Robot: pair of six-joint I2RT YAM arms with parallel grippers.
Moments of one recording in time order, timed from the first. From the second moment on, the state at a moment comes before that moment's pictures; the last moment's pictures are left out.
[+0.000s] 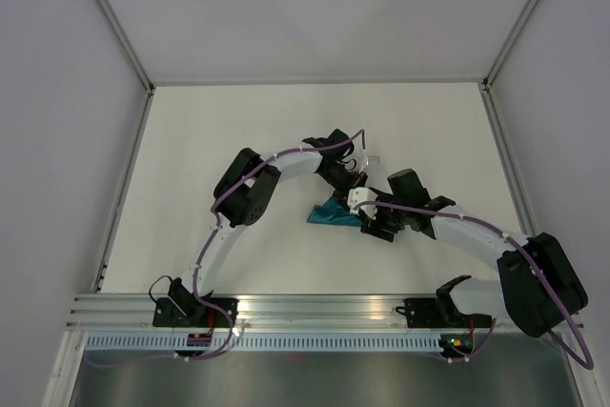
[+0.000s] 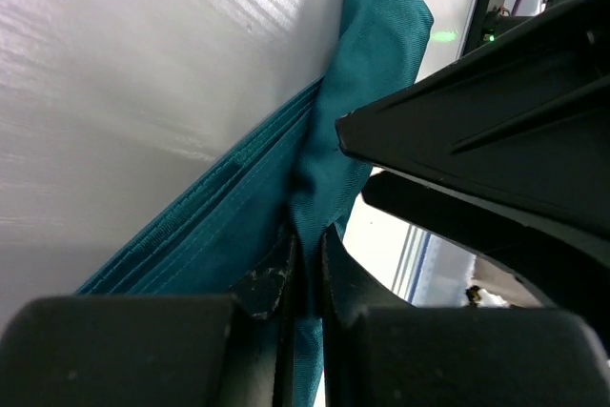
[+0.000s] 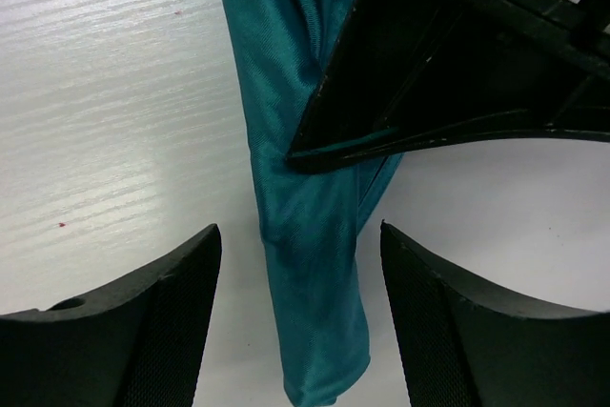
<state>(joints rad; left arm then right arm) -0.73 2.43 1.80 -0.62 0.99 -0.04 0.45 1.27 0.58 -0.29 -0.38 -0.83</state>
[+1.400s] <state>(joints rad) -0.49 1.89 1.25 -0.03 0.70 -0.30 0.33 1.81 1.11 -0.83 -0.59 -1.10</state>
